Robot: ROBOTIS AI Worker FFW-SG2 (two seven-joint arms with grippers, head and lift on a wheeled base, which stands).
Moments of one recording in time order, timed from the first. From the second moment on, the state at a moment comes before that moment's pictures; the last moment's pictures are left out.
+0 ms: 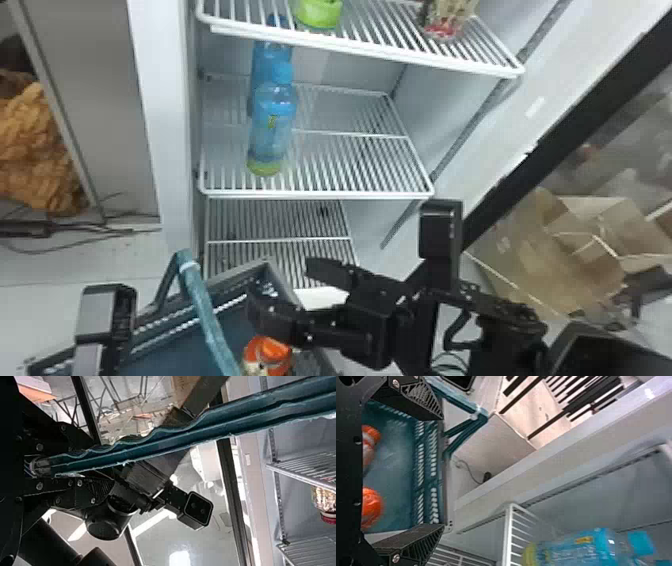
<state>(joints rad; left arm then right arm) 0.46 0.23 -0.16 -2.15 1.24 1.20 -0.63 0.59 -0.18 -0.12 -2.72 -0.57 1.22 0.33</state>
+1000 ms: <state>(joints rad) 0.46 0.23 -0.16 -2.14 1.24 1.19 -0.63 0.75 -0.14 -0.10 -2.42 -0.32 0.09 0.14</state>
